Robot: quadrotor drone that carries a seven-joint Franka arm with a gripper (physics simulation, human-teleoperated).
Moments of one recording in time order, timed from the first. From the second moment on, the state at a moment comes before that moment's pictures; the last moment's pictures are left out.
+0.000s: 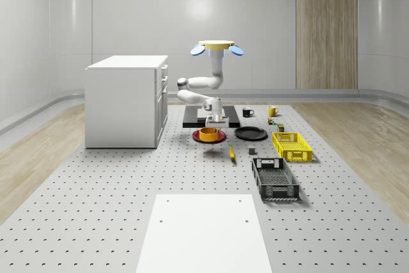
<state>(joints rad) -1.29 -1.47 1.15 -2.68 -1.99 1.66 1.66</state>
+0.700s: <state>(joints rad) -1.29 -1.47 1.15 -2.68 -1.99 1.66 1.66</state>
